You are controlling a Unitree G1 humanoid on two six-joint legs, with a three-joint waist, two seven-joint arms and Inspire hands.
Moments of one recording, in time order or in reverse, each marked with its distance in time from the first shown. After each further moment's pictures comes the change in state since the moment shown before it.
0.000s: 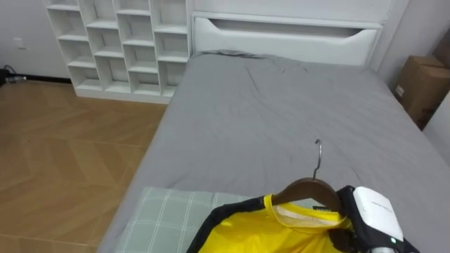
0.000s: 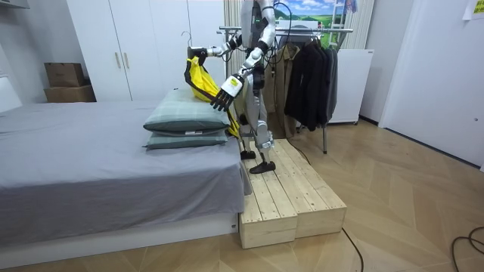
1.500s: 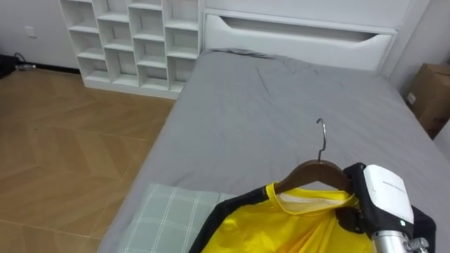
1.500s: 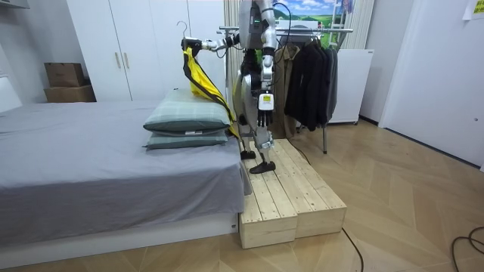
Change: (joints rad) left arm 0.036 -0.040 -0.026 0.196 0.002 0.176 -0.082; right arm 0.018 0.001 0.006 -0.190 0.003 0.089 0.016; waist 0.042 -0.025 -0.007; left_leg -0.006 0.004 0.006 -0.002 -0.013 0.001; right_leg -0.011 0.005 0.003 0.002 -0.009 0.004
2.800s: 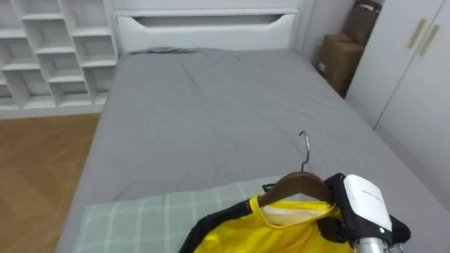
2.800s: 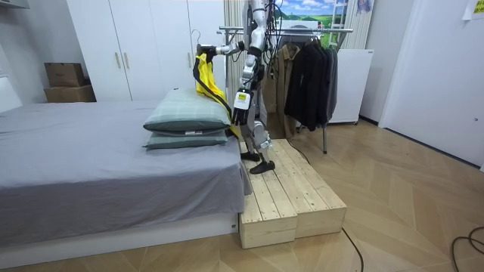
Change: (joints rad) left arm -0.083 -0.003 -0.034 -0.039 -0.005 0.003 -0.014; right arm 0.006 0.067 0.042 0.001 -0.027 0.010 0.037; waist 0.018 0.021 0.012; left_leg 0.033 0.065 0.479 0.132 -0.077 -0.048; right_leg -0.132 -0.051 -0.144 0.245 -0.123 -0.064
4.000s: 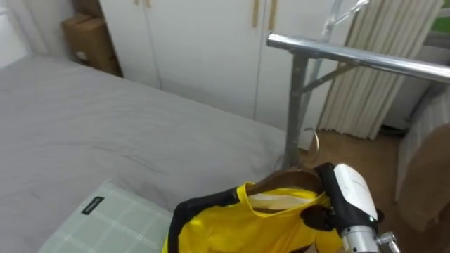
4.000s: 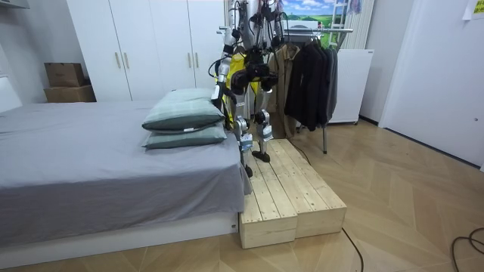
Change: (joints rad) left arm 0.083 -0.028 0.079 0.072 0.040 0.143 0.118; right arm -0.001 -0.031 0.067 -0.143 0.182 0.012 0.068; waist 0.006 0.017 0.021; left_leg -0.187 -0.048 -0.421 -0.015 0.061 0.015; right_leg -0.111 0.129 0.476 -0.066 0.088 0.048
